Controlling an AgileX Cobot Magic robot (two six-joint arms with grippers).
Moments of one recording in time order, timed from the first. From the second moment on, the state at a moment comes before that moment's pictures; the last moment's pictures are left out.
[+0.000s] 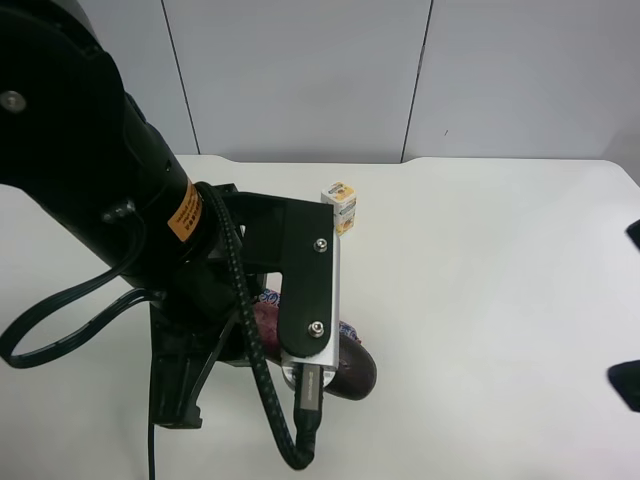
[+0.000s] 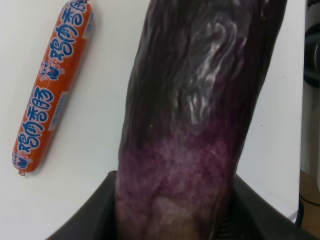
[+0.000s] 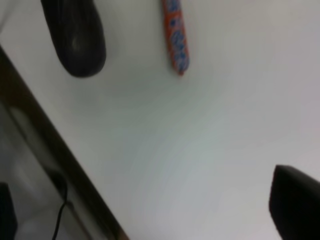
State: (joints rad) left arm -1.04 1.49 -1.03 0.01 0.86 0.58; right arm 0.73 0.63 -0.86 0.12 1.21 -0.27
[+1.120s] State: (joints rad) left arm -1.04 1.49 -1.03 0.01 0.85 0.58; right arm 0.73 0.16 -0.51 0.06 1.08 -0.07
